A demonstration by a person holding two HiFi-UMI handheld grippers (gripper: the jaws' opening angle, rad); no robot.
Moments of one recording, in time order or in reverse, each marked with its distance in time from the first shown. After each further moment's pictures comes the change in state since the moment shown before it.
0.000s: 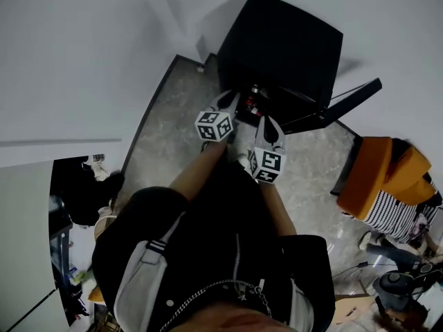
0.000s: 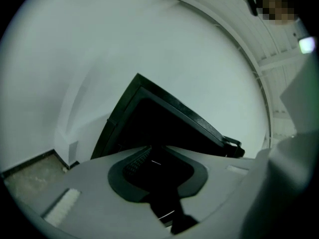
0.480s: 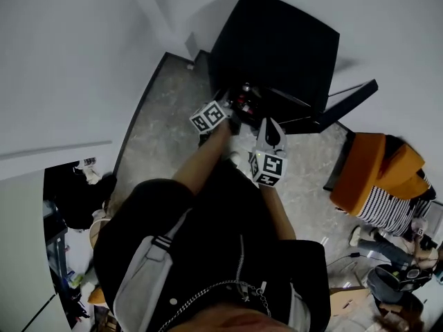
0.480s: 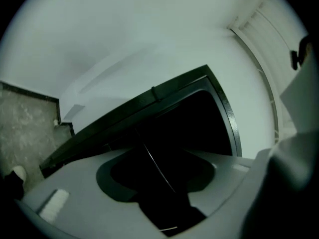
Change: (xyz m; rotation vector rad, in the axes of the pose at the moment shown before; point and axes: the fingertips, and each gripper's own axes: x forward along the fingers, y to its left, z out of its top) left arm 0.053 0.051 -0.021 -0.532 -0.146 0.025; right arm 0.008 -0.028 0.006 -0.031 0.025 -0.041
